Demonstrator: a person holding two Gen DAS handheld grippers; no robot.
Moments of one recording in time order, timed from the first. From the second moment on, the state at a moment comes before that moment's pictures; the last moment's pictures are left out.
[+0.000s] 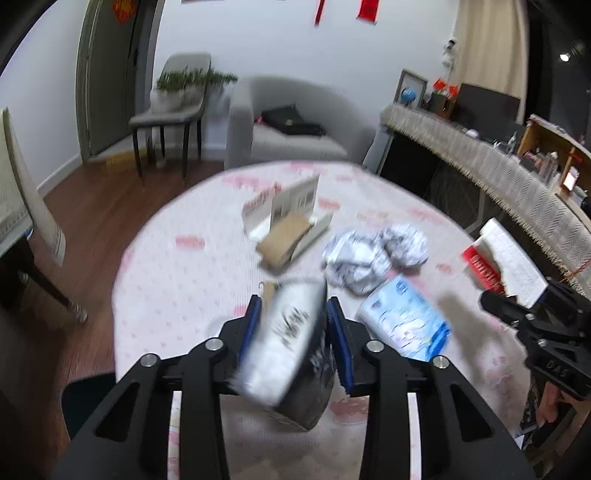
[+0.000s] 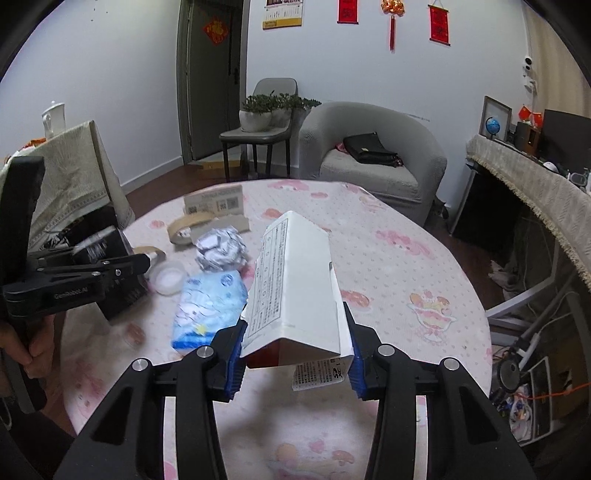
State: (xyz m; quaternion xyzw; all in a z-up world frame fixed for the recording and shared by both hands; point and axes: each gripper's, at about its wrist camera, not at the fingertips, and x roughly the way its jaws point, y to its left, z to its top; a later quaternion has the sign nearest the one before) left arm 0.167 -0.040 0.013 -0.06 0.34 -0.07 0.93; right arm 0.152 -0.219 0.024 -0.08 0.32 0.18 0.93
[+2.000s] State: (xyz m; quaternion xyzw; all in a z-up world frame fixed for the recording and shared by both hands) left arm 0.076 0.244 -0.071 -0.14 0.44 0.07 0.89; right arm 0.128 0.109 -0.025 -0.08 0.41 0.39 0.82
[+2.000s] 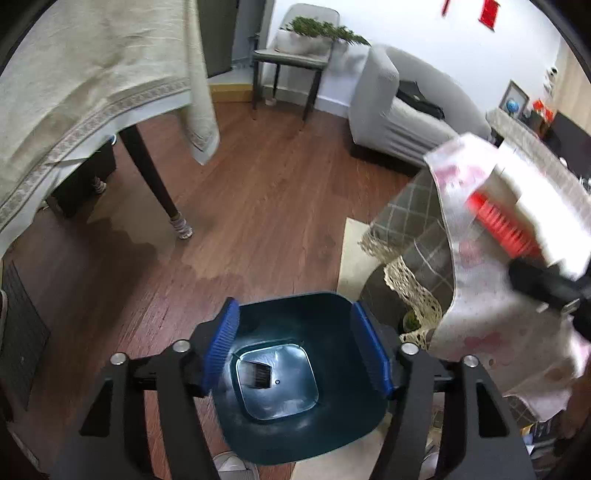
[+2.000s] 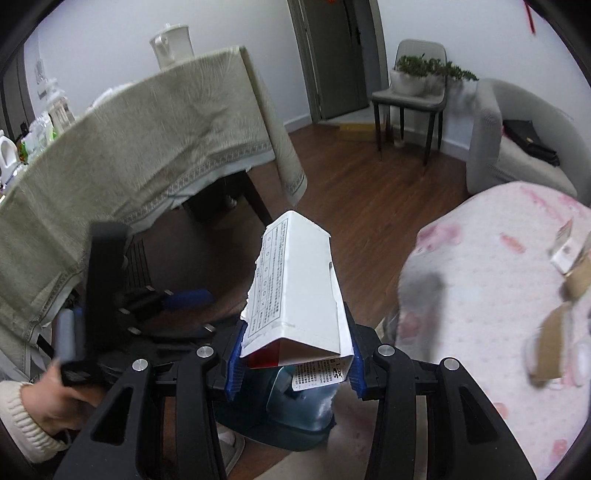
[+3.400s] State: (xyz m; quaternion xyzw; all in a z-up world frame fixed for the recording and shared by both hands) left arm 0.031 0.281 0.023 -0.19 0.33 0.08 0.92; right arm 0.120 0.155 -0.059 -0.12 0.45 0.39 0.80
